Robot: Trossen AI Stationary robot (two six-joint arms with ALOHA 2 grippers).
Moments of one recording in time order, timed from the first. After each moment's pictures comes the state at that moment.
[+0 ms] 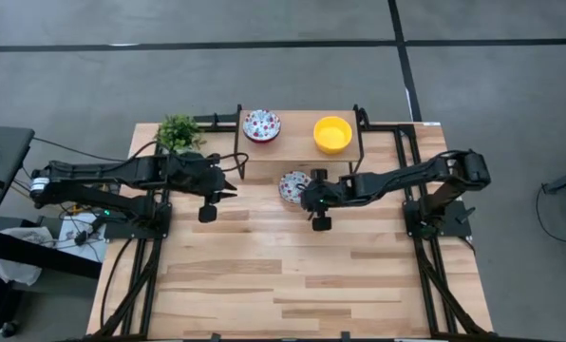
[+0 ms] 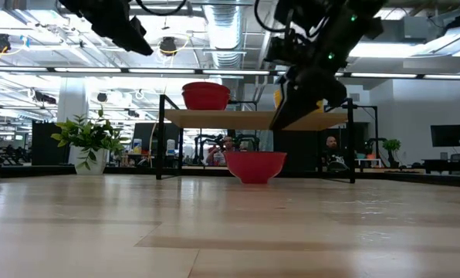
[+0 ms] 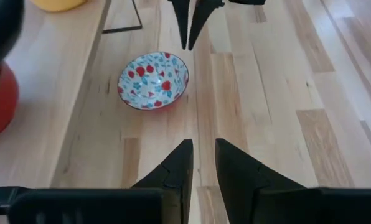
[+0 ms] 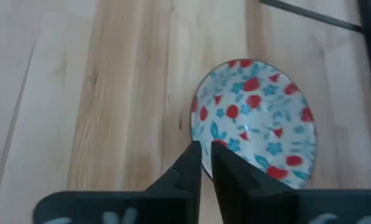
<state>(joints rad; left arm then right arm) 0.05 0.96 0.85 -0.55 -0.03 0.20 0.02 1.61 0.99 -0.33 0.22 -0.24</state>
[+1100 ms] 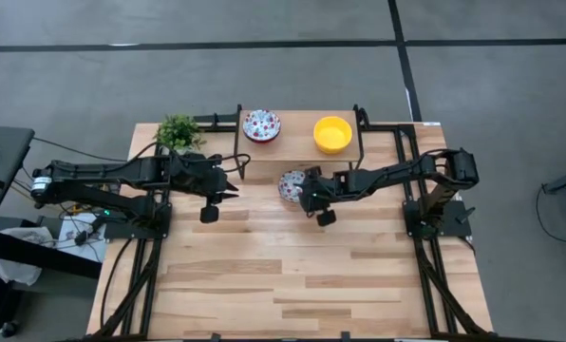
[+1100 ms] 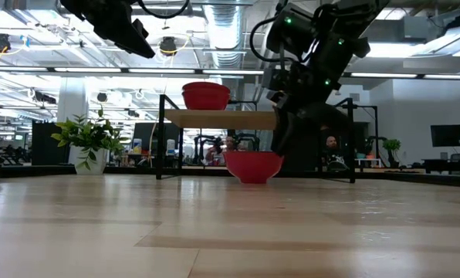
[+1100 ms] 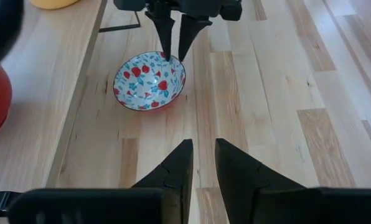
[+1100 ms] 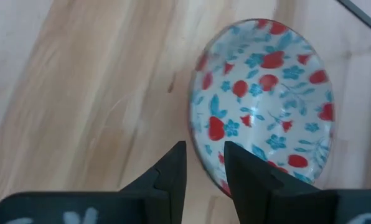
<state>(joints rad) 0.05 0.98 0.84 -0.54 -0.02 0.20 -0.05 1.69 0.99 -0.34 0.19 -0.54</state>
